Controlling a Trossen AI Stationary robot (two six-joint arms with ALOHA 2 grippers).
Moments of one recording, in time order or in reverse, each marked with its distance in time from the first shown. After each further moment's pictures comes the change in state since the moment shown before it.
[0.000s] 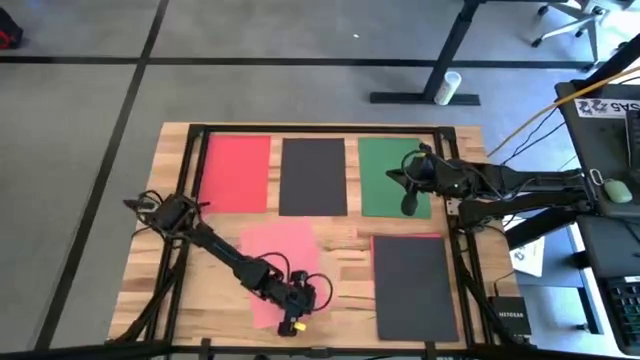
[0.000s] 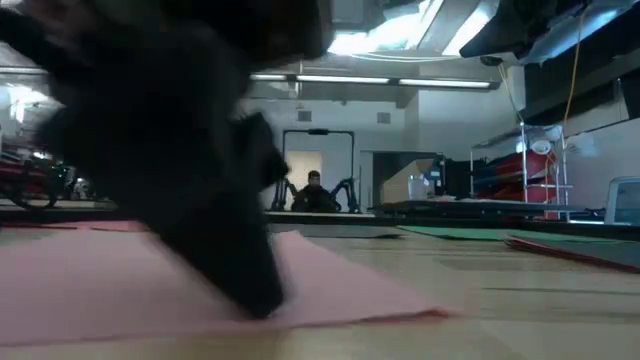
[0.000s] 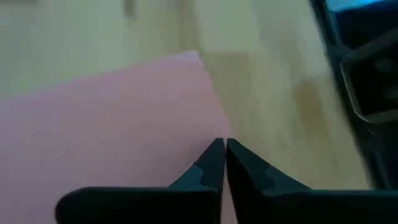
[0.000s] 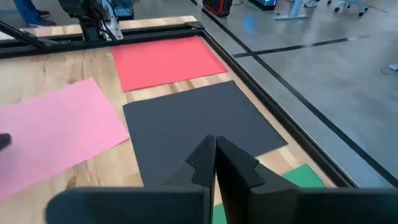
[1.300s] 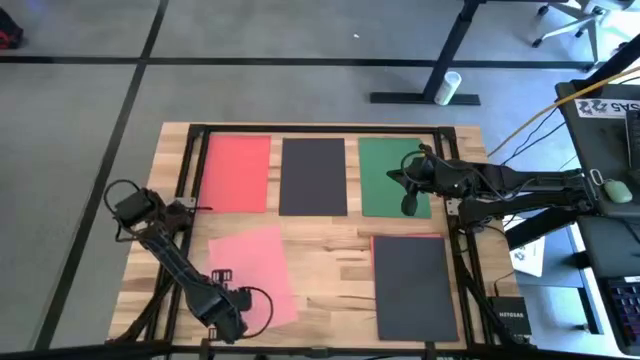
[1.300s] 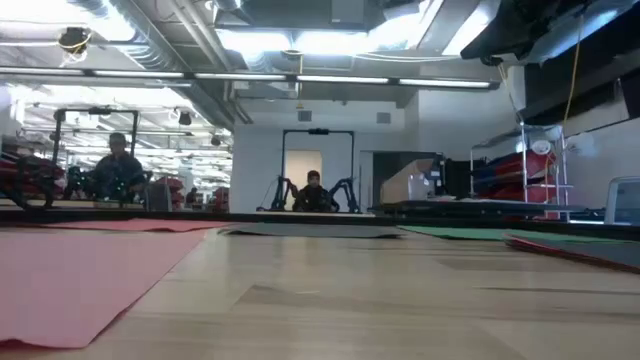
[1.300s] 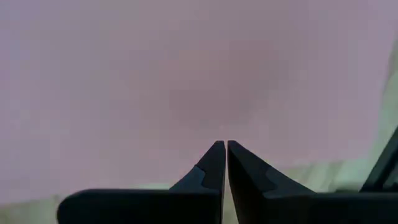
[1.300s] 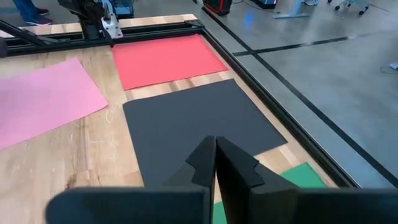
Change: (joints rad) left arm -0.291 -0.201 -0.007 -0.913 0.121 -0.463; right arm 0.000 0.000 0.000 -0.002 -0.001 0.002
